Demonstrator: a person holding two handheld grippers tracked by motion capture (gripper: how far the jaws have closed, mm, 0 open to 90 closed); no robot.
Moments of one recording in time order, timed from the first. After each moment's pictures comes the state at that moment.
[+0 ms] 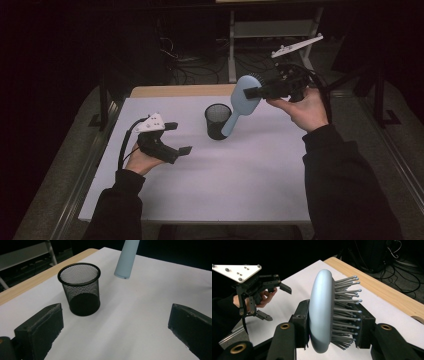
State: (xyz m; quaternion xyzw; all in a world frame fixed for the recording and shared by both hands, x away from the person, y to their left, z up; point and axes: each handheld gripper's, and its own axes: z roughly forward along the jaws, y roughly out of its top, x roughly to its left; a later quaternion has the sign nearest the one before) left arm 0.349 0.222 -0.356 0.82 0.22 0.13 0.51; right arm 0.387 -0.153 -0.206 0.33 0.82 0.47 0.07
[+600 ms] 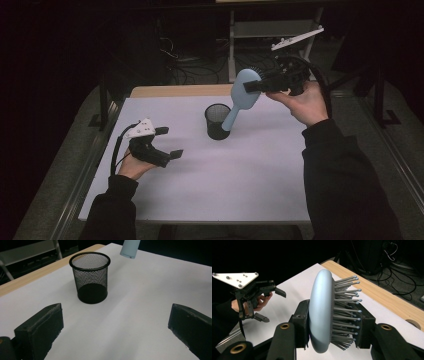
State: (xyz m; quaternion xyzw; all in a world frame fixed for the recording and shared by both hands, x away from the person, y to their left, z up) left arm 0.343 0.247 -0.371 0.82 0.25 0.13 0.50; right arm 0.395 -0.152 -0.196 0.33 0.82 0.47 0.07
